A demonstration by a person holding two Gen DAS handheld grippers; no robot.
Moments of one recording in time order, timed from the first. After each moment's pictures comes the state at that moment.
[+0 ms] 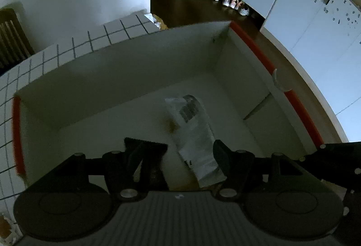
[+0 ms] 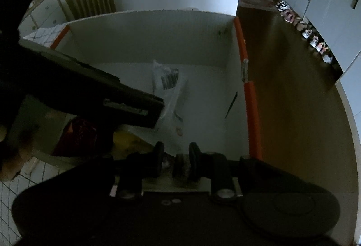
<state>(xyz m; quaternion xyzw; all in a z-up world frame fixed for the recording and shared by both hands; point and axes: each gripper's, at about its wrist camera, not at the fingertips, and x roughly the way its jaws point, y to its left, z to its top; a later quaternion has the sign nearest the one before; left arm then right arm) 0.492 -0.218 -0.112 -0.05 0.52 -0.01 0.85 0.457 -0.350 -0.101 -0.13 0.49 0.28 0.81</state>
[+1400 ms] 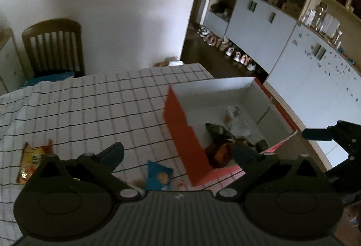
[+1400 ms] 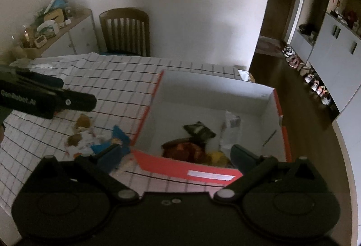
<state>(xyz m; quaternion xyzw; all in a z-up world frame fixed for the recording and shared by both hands) 0.264 -0.066 0.013 -0.11 0.39 0.03 0.91 0.310 -0.275 0.010 -0.15 0.39 0.31 0.85</state>
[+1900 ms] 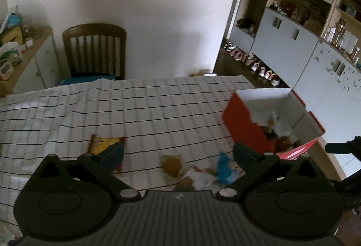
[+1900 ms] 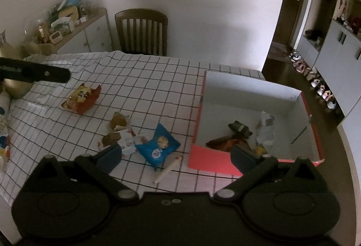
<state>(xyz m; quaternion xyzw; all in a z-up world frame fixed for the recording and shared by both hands) 0.175 0.044 0.021 -0.10 0.36 0.09 0.92 0.241 -0.211 0.004 -0.15 0.38 0.32 0.86</state>
